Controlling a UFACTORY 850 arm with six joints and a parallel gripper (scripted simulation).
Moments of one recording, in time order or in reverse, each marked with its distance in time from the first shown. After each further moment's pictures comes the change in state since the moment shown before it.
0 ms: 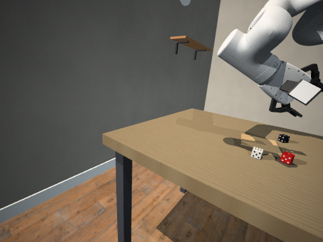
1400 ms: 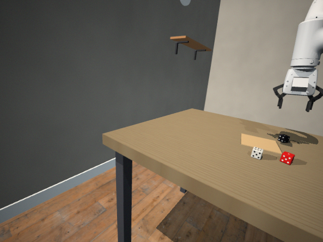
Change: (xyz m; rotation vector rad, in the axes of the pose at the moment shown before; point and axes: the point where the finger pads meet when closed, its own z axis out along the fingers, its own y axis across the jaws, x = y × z) arm -0.163 0.015 0.083 -0.989 0.279 0.367
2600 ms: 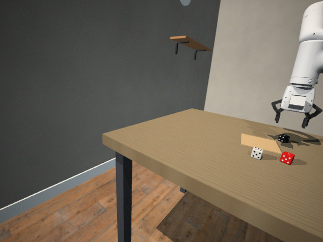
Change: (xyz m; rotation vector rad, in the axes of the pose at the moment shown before) arm -0.003 -0.002 0.066 -0.047 0.033 0.010
